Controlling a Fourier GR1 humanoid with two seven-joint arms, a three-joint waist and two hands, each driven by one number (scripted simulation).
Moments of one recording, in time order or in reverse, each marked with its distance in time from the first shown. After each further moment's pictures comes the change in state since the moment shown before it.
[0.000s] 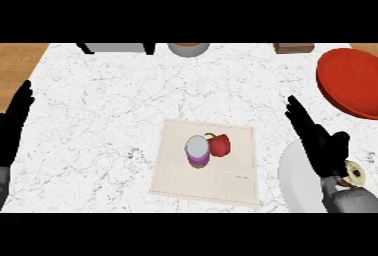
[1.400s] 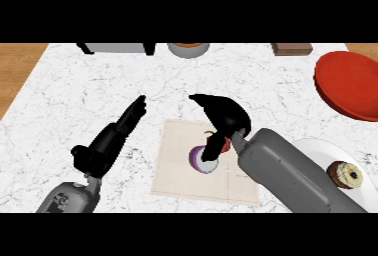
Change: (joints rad) left arm -0.046 -0.326 -0.288 -0.125 0.092 -0.207 -0.021; right arm -0.614 0.165 0.434 0.255 0.521 0.298 0.504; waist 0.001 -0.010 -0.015
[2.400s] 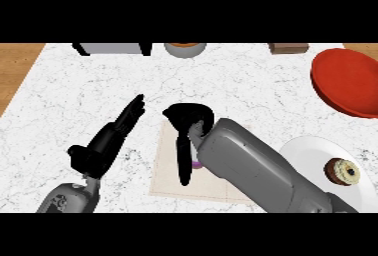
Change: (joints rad) left arm 0.014 -0.026 0.033 -0.026 -0.024 -0.016 0.025; right arm -0.182 0.192 -0.045 0.079 -0.264 0.388 0.411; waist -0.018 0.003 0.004
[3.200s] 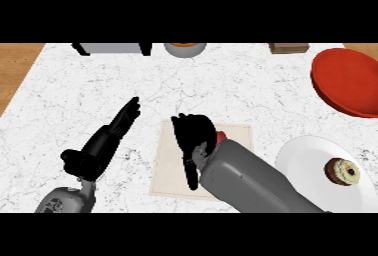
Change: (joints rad) left arm 0.036 -0.016 0.049 -0.006 -0.031 -0.051 -0.018; right arm 0.148 0.010 0.069 -0.081 0.337 -0.045 -0.058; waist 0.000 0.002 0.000
